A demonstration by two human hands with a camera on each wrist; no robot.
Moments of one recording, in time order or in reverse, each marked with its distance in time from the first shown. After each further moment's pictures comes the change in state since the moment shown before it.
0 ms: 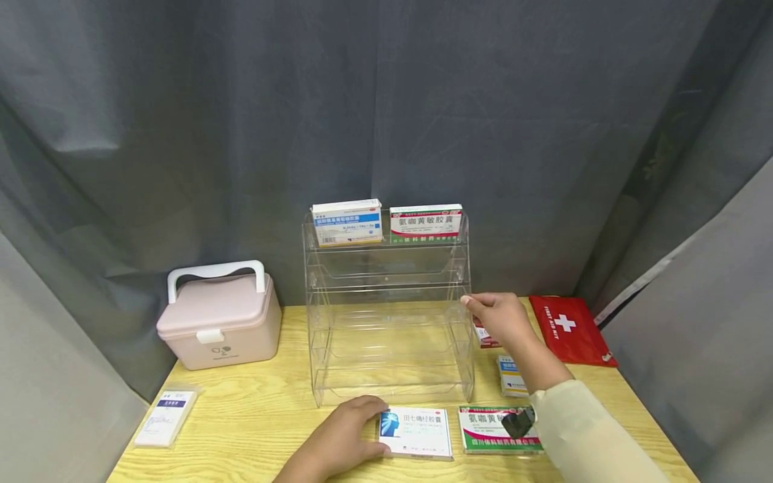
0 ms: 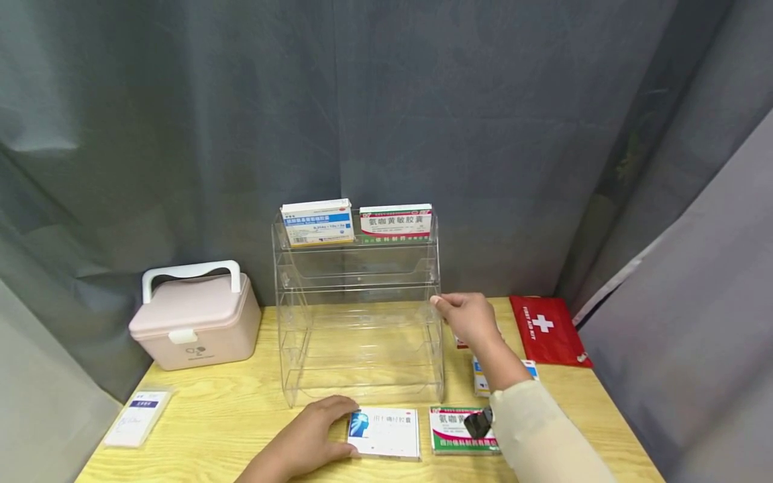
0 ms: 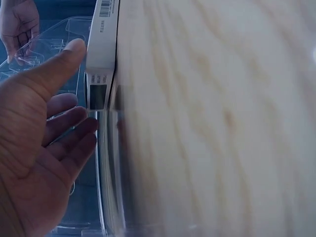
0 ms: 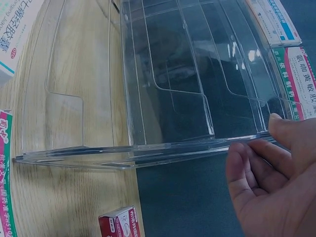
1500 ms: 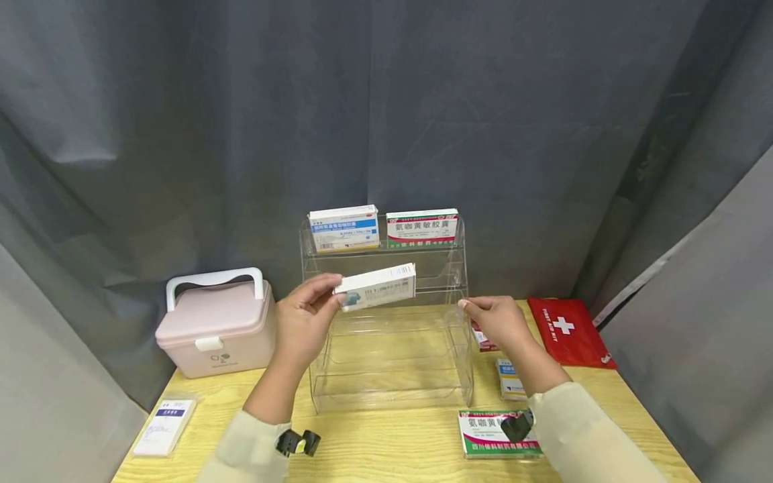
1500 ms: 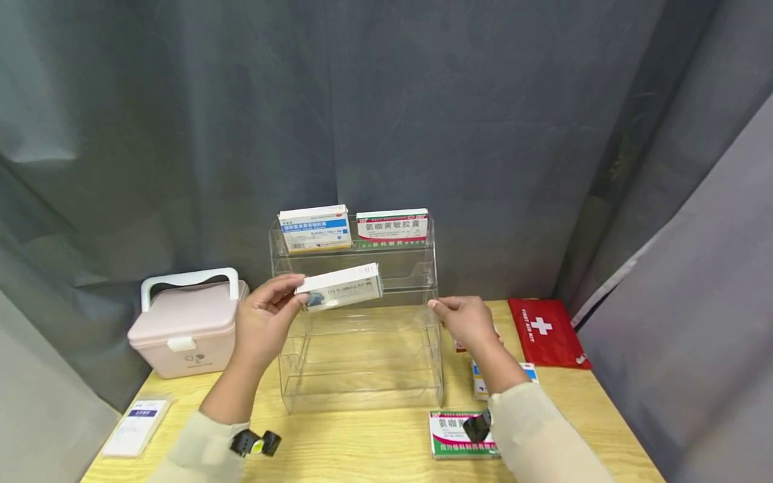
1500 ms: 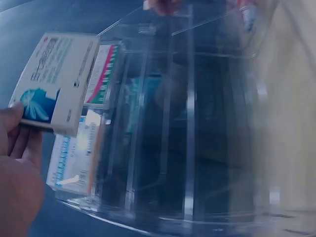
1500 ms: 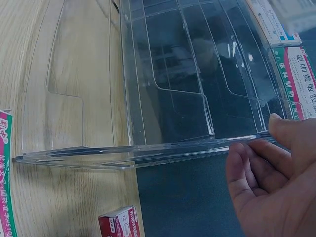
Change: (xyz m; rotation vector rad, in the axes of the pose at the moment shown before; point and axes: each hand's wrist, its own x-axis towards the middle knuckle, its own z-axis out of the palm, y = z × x) left_hand 0.063 0.051 -0.169 -0.663 0.866 0.260; right_hand -0.001 0.001 -0.001 -0.011 0.011 -0.022
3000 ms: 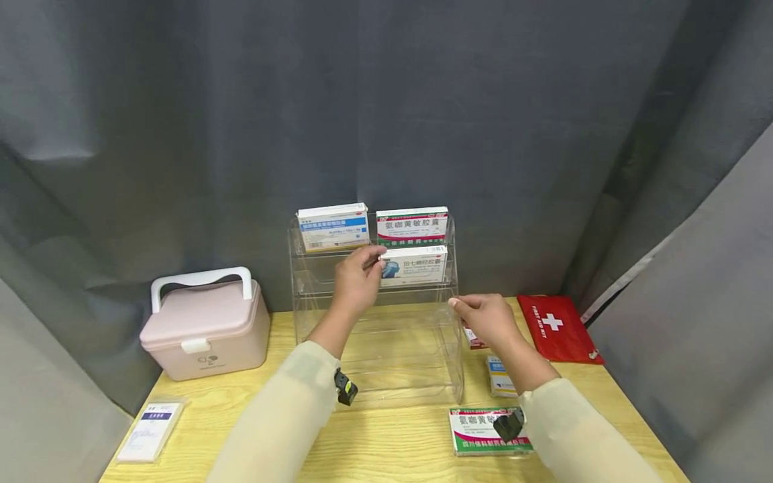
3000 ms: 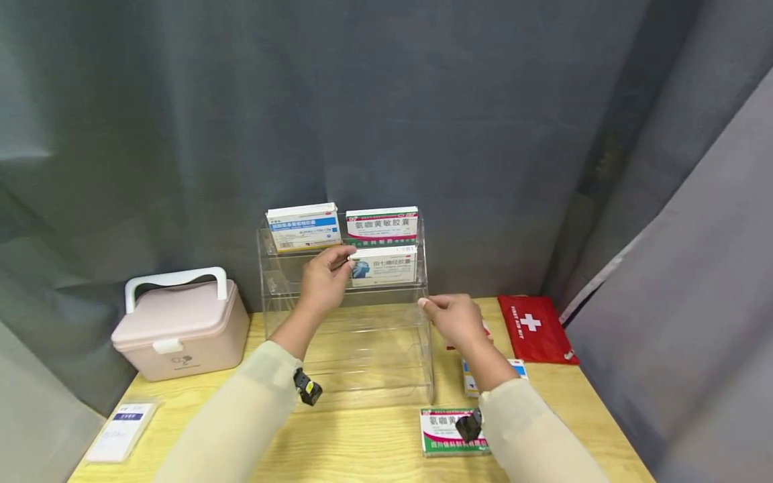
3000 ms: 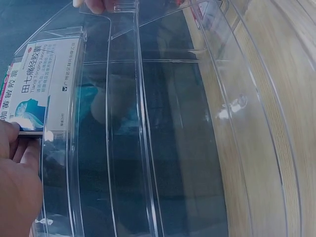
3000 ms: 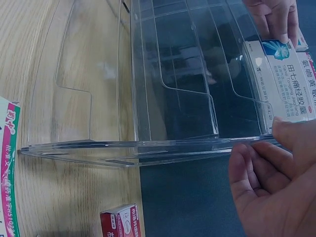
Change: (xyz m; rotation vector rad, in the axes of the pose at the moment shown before) left_hand 0.062 -0.056 0.095 0.276 -0.176 -0.220; right_hand -0.003 -0.002 0.001 -0.041 0.023 -0.058
